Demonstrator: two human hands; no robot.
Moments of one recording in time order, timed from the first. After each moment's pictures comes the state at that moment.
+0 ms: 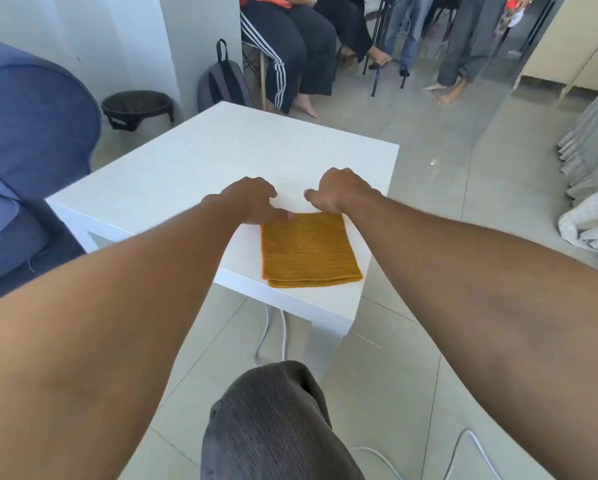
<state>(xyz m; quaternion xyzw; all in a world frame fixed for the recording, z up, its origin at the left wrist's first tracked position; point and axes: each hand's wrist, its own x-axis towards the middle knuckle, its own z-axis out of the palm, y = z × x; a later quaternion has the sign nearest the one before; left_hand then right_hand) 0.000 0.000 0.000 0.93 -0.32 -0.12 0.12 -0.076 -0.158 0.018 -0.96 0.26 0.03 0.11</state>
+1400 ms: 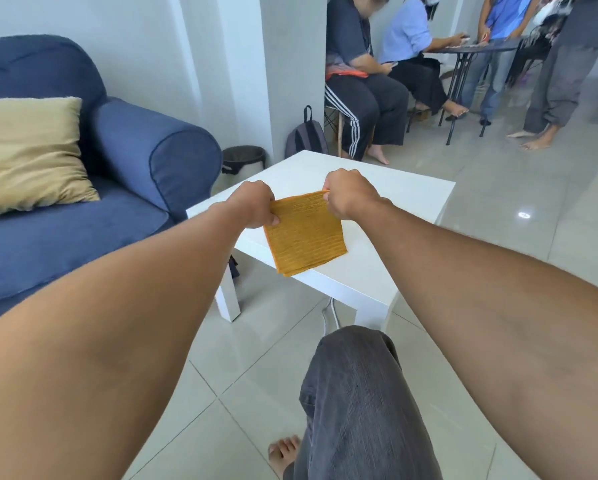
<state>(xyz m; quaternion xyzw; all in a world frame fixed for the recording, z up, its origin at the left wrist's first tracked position) -0.082 0.124 0.081 0.97 -0.22 0.01 0.04 -0.138 -0.051 0.088 -0.98 0.09 -0.10 0.12</state>
